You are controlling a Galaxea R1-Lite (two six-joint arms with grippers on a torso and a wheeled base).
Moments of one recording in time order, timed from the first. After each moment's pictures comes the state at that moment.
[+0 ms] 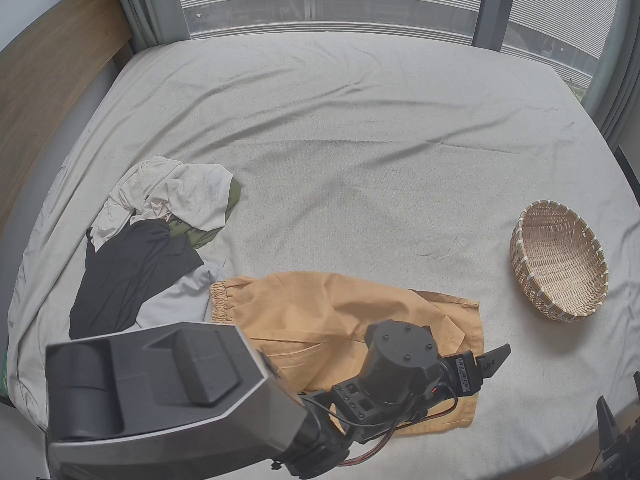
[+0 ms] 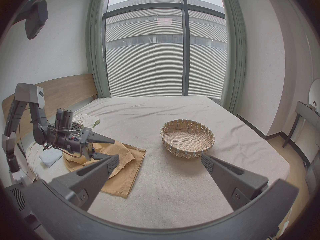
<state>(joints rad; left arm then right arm) -1.03 2.31 -1.04 -1.04 -0.08 -0.87 -0.01 0.02 -0.02 0.00 0.01 0.00</state>
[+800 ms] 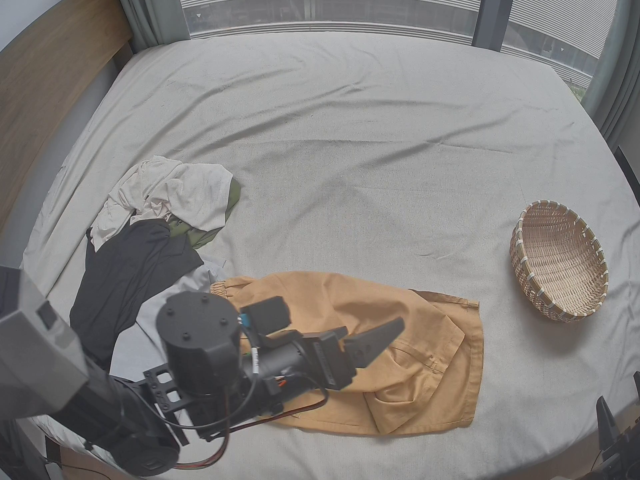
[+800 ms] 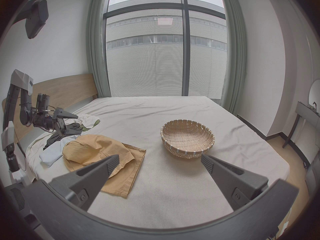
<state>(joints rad) -0.83 1.86 -0.49 -1.24 -0.08 -0.73 -0.01 0.02 -0.02 0.00 0.01 0.00</state>
